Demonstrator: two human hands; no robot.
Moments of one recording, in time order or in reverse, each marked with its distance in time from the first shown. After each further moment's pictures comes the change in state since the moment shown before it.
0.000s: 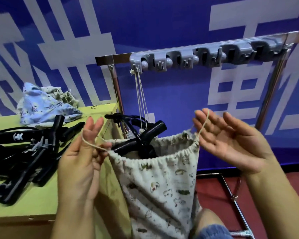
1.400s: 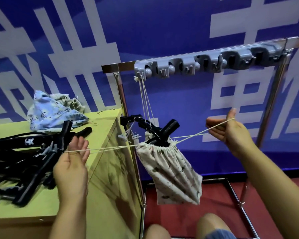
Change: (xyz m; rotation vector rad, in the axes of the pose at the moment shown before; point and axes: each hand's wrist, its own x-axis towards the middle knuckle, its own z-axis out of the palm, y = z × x) left_hand 0.044 -0.030 -0.057 0.257 0.197 0.158; right_hand 0.051 -0.002 -0.051 -0.598 0.690 -0.253
